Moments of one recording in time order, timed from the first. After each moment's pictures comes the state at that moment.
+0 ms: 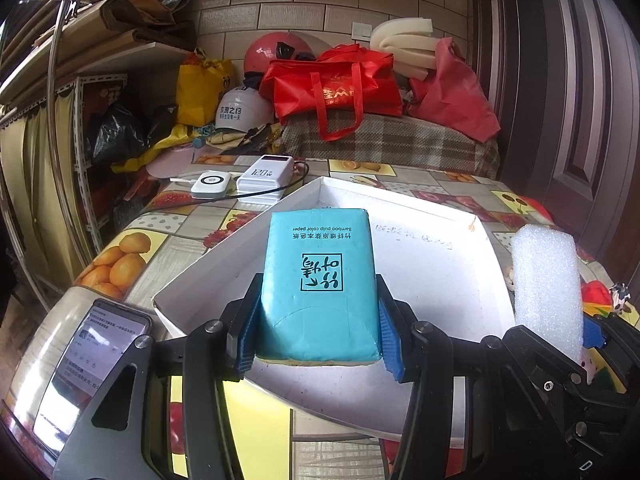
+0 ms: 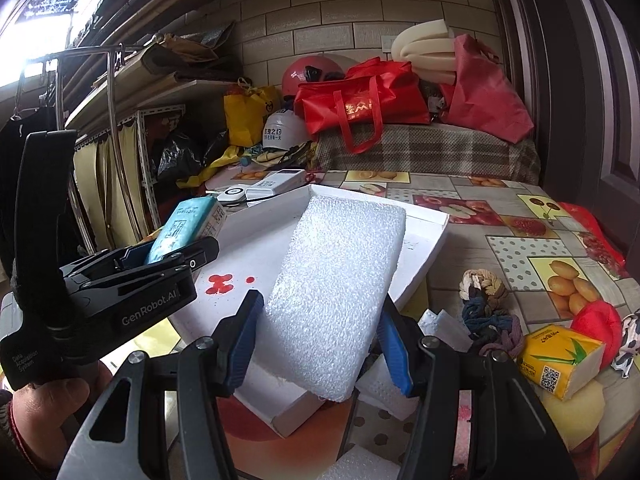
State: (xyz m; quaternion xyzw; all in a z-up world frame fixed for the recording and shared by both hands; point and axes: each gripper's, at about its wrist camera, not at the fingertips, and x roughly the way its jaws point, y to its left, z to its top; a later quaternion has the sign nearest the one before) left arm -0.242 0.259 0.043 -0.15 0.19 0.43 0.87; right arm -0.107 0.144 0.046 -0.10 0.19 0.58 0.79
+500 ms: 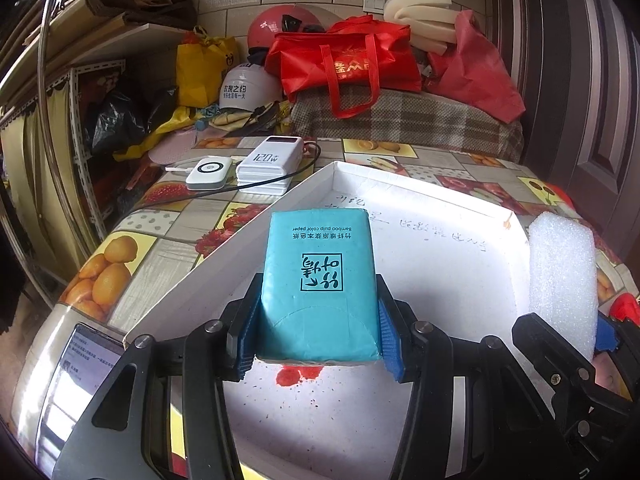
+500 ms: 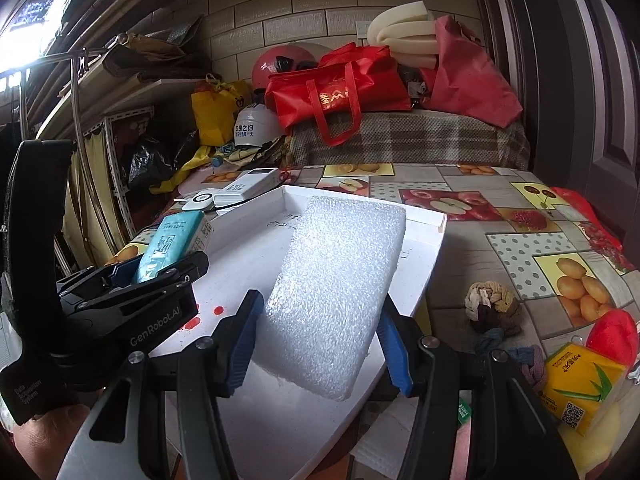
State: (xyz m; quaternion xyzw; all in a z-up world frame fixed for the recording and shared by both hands) left arm -0.206 0.308 0.036 -0.16 0.24 0.45 0.85; right arm -0.085 0.185 0.045 -0.09 0.22 0.54 0.81
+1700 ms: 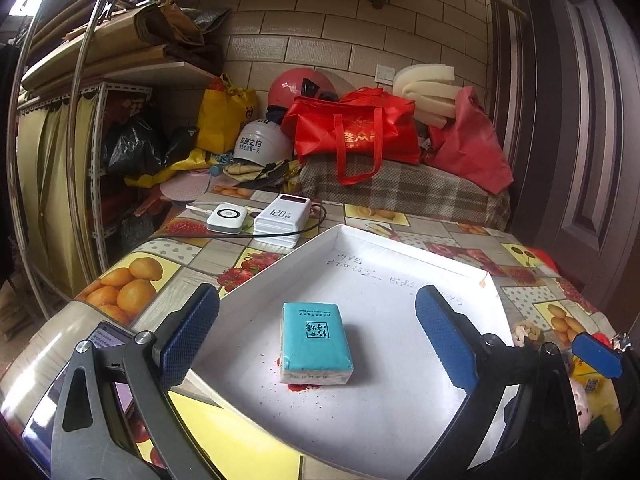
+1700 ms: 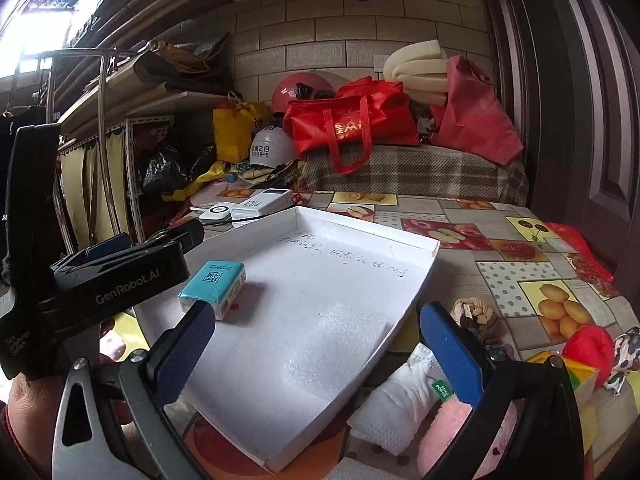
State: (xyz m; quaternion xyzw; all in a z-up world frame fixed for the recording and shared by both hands) left arm -0.255 0.271 0.056 -0.14 0.10 0.45 0.87; right arm -0.115 0.150 0.052 -0.11 0.14 0.56 0.81
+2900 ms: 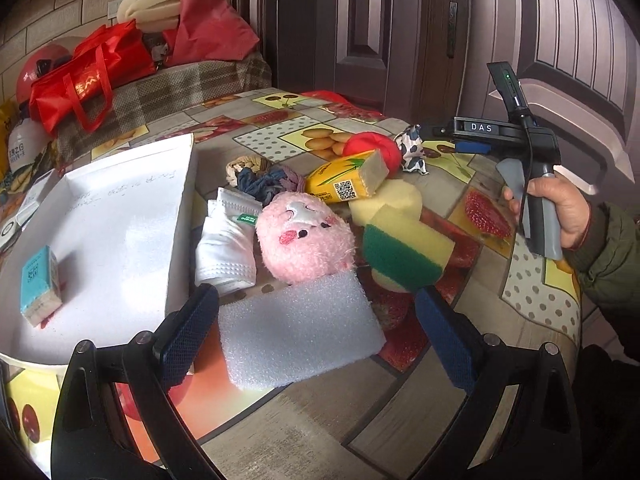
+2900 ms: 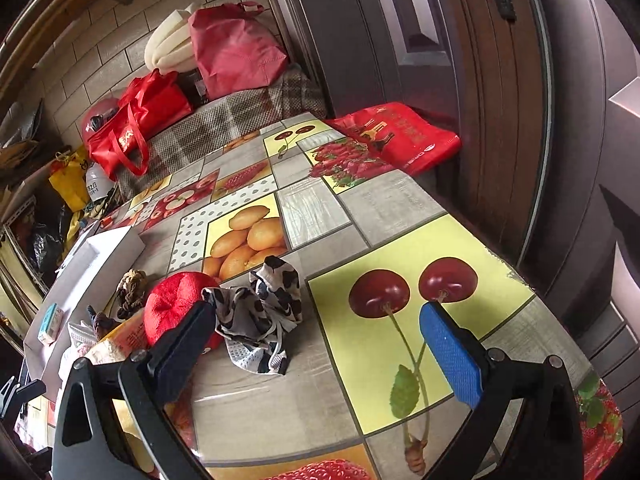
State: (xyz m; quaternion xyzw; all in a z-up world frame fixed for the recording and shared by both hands) left arm -0.152 0.117 0.030 -0.05 0.32 0.08 0.94; right arm 0.128 -0.048 0.021 0.02 0.34 0.37 0.86
